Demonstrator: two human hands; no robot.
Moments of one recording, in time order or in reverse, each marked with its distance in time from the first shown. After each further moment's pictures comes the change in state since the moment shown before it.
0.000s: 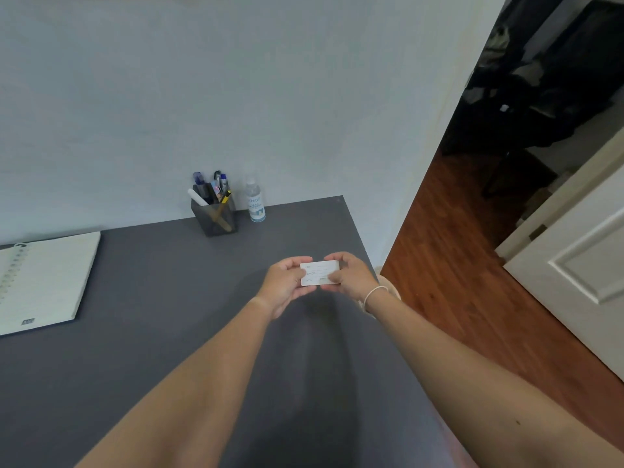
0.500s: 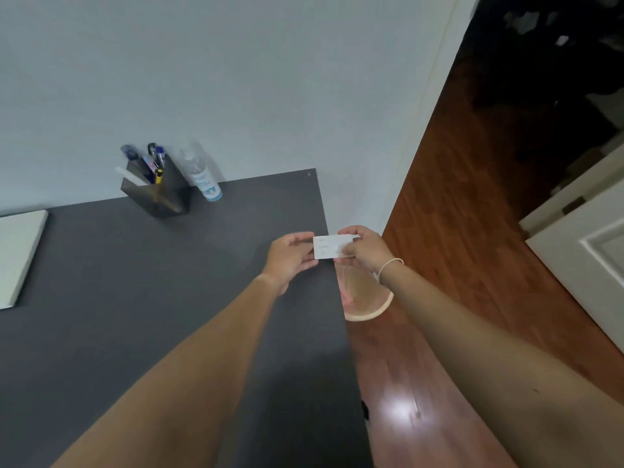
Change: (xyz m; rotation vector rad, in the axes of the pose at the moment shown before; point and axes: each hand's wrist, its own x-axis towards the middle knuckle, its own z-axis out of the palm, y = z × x) left_hand 0.074 -0.009 0.110 0.078 0.173 -0.039; right_hand 0.092 0.007 -0.128 0.096 -0.072 0.135
